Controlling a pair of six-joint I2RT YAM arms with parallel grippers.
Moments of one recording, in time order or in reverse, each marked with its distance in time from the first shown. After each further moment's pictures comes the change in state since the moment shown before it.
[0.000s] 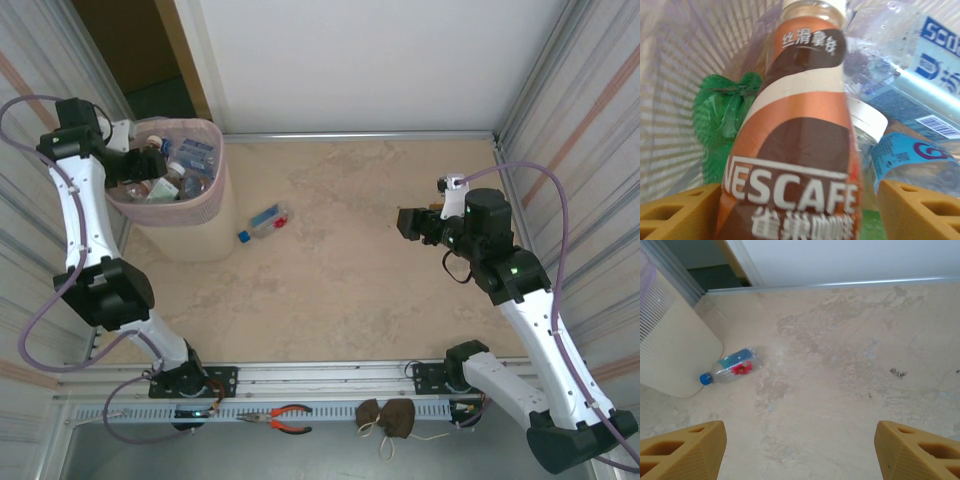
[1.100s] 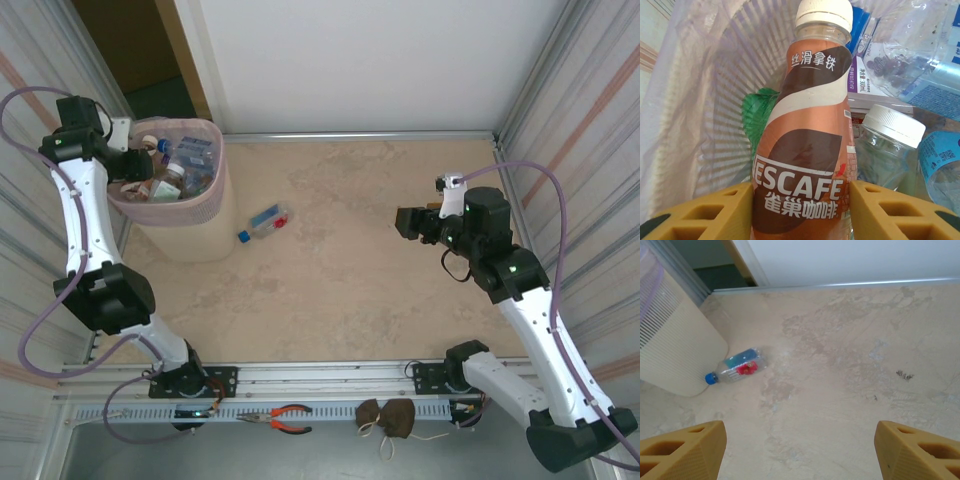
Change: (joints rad) left arm -0.020 -0.021 -0.028 0.063 -0.155 0.095; right arm 0.000 0.010 0.000 0.014 -0.023 0.000
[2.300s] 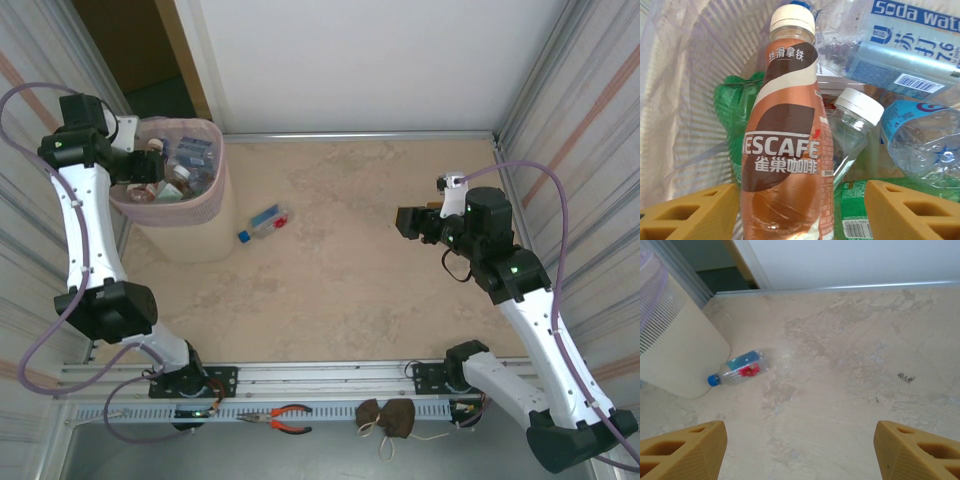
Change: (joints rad) left arm -0.060 -0.072 0.026 -0.089 -0.001 -0.008; right arm 0.000 -0.006 0.006 0.000 -0.004 0.003
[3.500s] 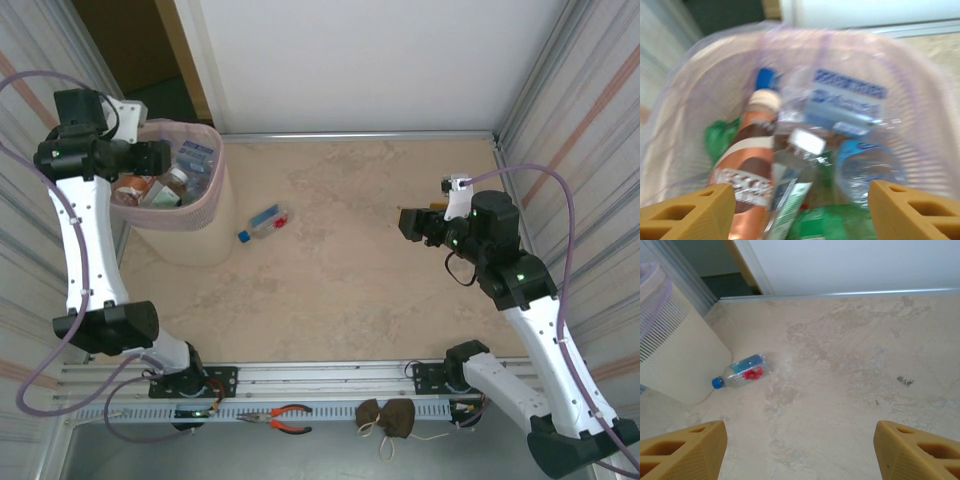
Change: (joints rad) left arm -0.076 -0.100 0.026 0.073 0.092 0.015; right arm 0.000 -0.039 0.009 -0.017 0.000 0.000
